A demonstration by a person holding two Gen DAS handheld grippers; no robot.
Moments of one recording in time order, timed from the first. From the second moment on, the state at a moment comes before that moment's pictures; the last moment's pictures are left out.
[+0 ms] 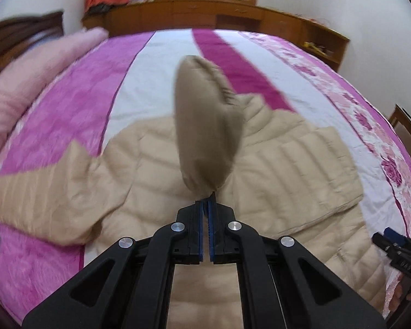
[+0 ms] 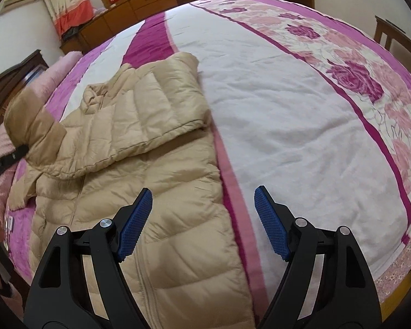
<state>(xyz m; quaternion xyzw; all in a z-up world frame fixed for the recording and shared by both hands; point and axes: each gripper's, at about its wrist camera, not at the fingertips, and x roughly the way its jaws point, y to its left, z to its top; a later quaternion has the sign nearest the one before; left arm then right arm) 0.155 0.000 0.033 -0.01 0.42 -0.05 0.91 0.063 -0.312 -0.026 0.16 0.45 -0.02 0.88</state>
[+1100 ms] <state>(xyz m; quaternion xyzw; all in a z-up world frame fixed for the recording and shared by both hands) 0.151 0.068 -0.016 0.00 0.45 -0.05 0.89 0.146 -0.270 -0.019 0.09 0.44 -0.02 0.89</state>
